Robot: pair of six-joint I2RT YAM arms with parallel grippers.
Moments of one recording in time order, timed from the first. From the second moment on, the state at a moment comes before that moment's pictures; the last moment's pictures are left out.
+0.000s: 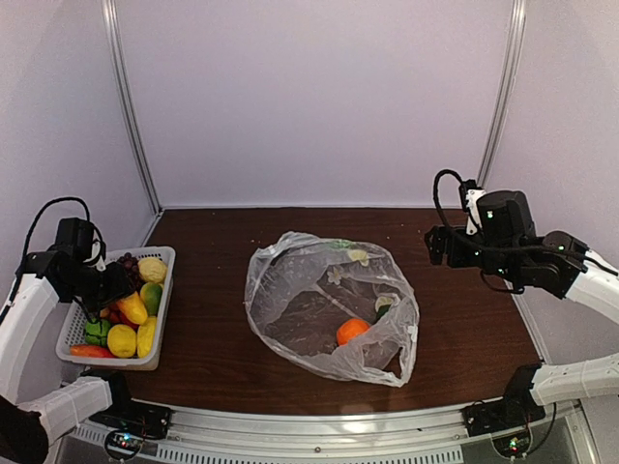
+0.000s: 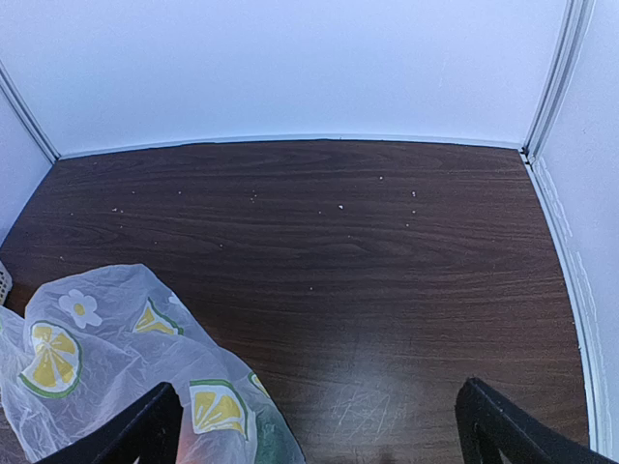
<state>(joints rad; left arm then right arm) 0.08 0.82 0.81 -0.95 0.01 -0.42 0.75 0.95 0.96 -0.56 0.50 0.43</state>
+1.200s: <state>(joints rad) 0.07 0.78 0.97 -0.77 0.52 -0.23 0.74 0.81 0.96 -0.50 0.20 0.36</state>
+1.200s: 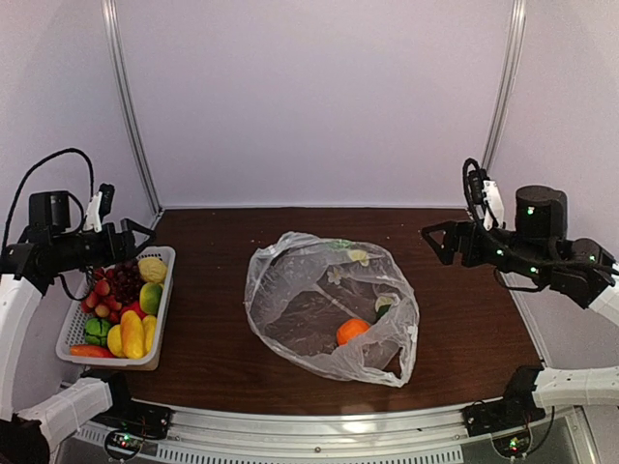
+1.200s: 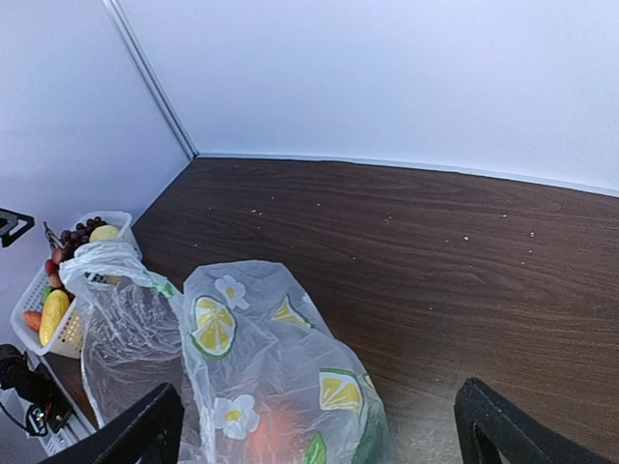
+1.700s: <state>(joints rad) -0.48 1.05 0.97 -0.51 0.63 -0.19 0.80 0.85 0.92 -0.47 0.02 0.38</state>
